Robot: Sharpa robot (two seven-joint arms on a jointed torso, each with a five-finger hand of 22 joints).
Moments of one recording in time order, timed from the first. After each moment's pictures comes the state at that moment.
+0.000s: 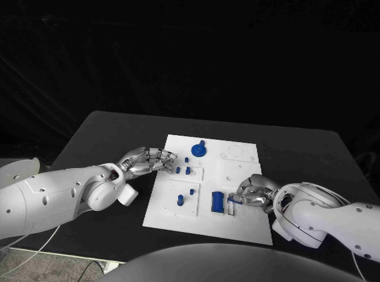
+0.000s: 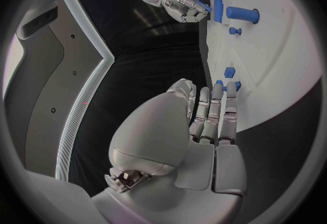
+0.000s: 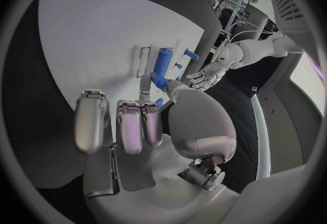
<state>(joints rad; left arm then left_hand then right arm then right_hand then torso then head) 1.01 -0.85 -0.22 1.36 -0.28 0.01 0.43 1.61 0.12 0.09 0.25 0.59 0.62 0.16 0.31 0.34 0.37 0.19 0.74 0.50 0.43 0.17 0.74 0.44 0.17 0.55 0.28 0.20 0.89 0.94 -0.96 -0.14 1.83 -1.15 -0.38 -0.54 1.03 -0.03 0.34 0.15 0.47 0.86 0.01 0.65 0.77 1.47 -0.05 1.57 1.31 1.46 -0.11 1.53 1.31 0.05 1.47 0.01 1.31 1.31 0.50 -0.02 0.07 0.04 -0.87</state>
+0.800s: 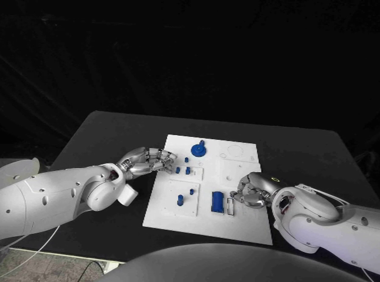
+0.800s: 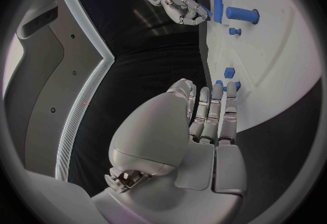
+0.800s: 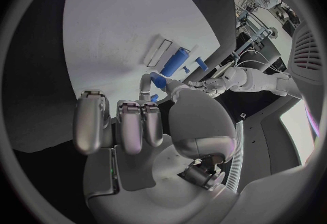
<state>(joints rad) 1.01 -0.85 -0.22 1.36 -0.28 0.01 0.43 1.61 0.12 0.09 0.25 0.59 0.62 0.16 0.31 0.34 0.37 0.19 0.74 0.50 0.43 0.17 0.74 0.44 0.17 0.55 0.28 0.20 0.89 0.91 -0.95 -0.14 1.83 -1.48 -0.39 -0.60 1.02 -0.04 0.34 0.15 0.47 0.86 0.02 0.65 0.77 1.47 -0.05 1.57 1.31 1.46 -0.11 1.53 1.31 0.05 1.47 0.01 1.31 1.31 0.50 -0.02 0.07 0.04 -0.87</state>
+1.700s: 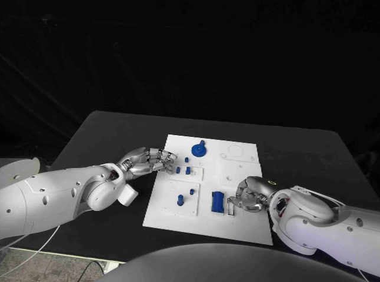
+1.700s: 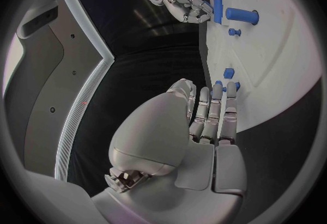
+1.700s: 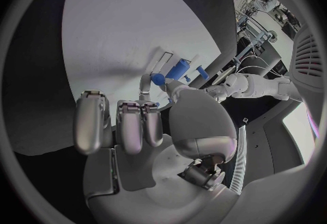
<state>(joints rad) 1.01 -0.85 -0.22 1.36 -0.28 0.01 0.43 1.61 0.12 0.09 0.25 0.59 0.62 0.16 0.31 0.34 0.37 0.19 0.74 0.50 0.43 0.17 0.74 0.43 0.17 0.55 0.28 0.20 0.89 0.90 -0.93 -0.14 1.82 -1.47 -0.34 -0.62 1.02 -0.04 0.34 0.15 0.46 0.86 0.02 0.63 0.76 1.47 -0.05 1.57 1.31 1.46 -0.11 1.53 1.31 0.05 1.47 0.01 1.31 1.31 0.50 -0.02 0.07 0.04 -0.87</state>
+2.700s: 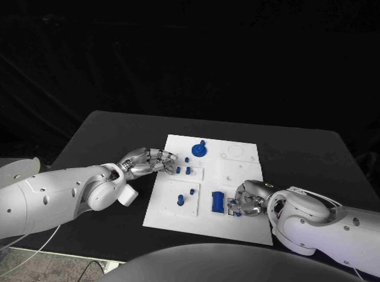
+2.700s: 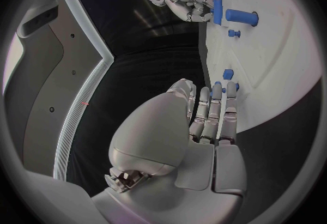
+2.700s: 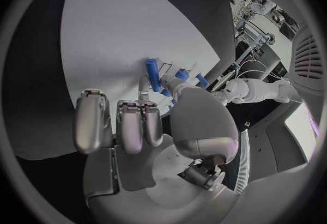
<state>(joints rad) 1.01 -0.85 -0.22 1.36 -0.28 0.02 0.42 1.61 0.12 0.09 0.25 0.59 0.62 0.16 0.31 0.34 0.37 0.19 0.74 0.50 0.43 0.17 0.74 0.43 0.17 0.55 0.28 0.20 0.89 0.90 -0.91 -0.14 1.81 -1.45 -0.28 -0.62 1.00 -0.06 0.33 0.17 0.41 0.83 0.03 0.60 0.76 1.47 -0.05 1.57 1.31 1.47 -0.11 1.52 1.31 0.05 1.47 0.01 1.30 1.31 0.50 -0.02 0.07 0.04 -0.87</state>
